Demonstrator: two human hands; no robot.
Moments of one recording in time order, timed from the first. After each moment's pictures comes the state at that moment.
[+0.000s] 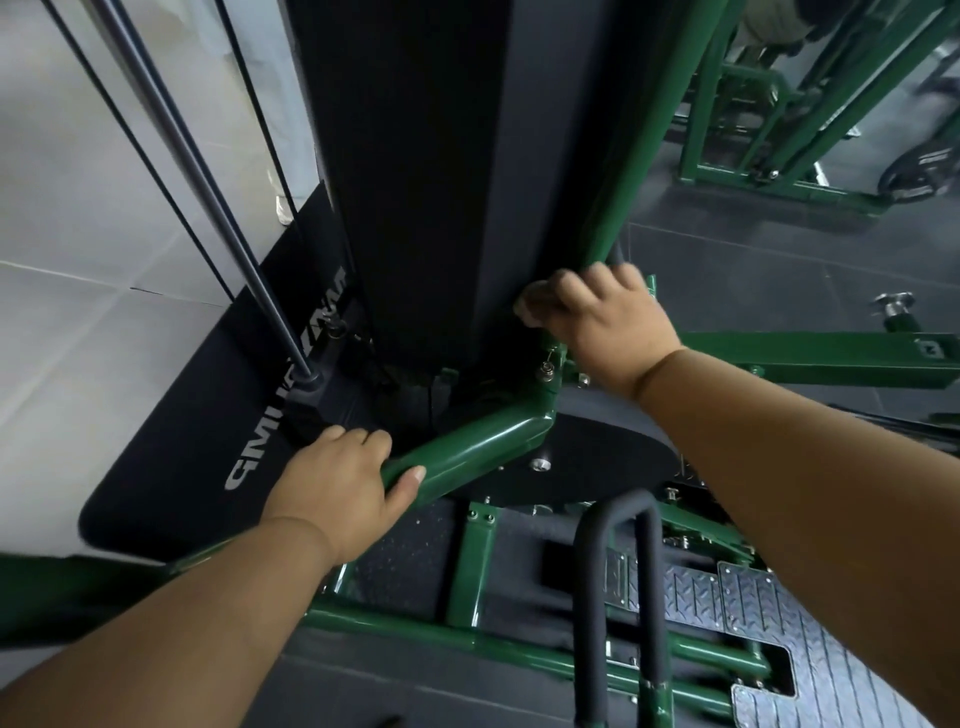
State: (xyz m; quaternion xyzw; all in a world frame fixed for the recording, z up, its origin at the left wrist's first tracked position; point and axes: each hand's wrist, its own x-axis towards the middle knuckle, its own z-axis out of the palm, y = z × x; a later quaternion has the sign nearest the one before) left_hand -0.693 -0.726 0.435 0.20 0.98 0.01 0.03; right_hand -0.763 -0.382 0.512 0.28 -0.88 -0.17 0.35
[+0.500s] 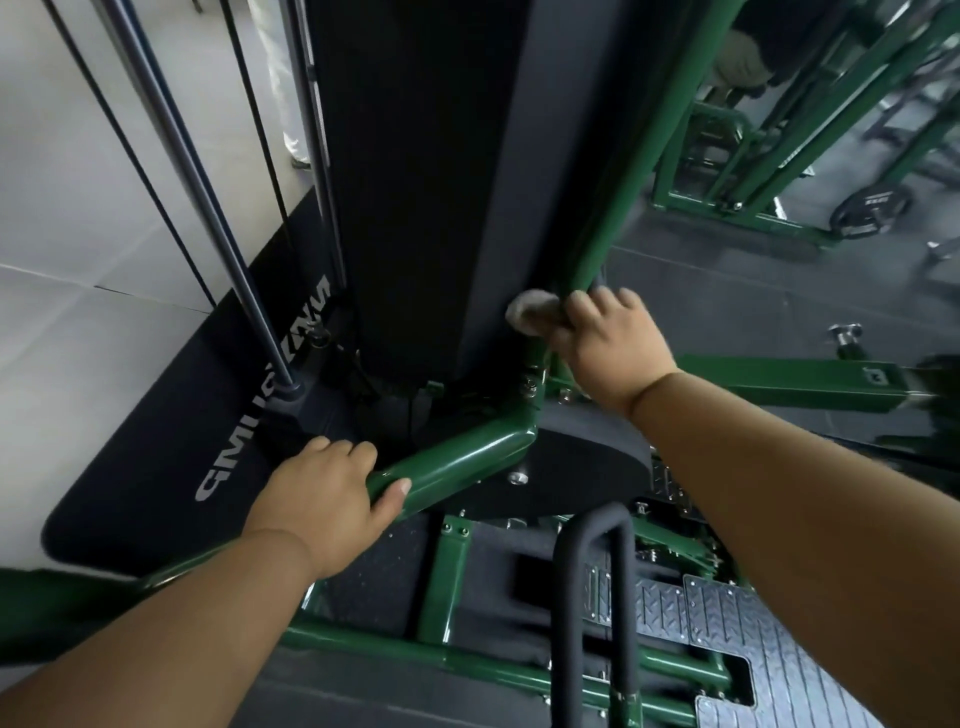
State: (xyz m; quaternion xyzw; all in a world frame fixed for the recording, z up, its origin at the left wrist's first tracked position) left_hand -0.693 -0.725 0.438 0.20 0.98 0.01 0.04; right_hand -0.758 -0.374 0.522 0.24 -0.89 -0.20 0.32
